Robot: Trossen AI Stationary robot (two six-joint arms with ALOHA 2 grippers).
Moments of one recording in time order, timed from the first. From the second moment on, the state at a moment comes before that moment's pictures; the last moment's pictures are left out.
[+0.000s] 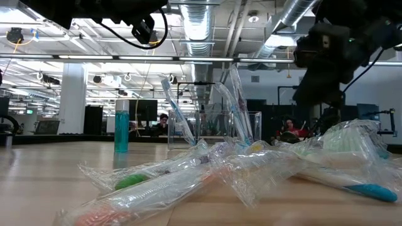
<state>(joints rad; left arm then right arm) -0.11 1.15 0.54 0.50 0.15 -0.11 0.11 1.06 0.45 -0.13 0.06 0.77</state>
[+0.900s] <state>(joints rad) -0.11 1.15 0.54 0.53 0.15 -0.11 0.09 1.20 0.45 -0.11 -0.13 1.05</state>
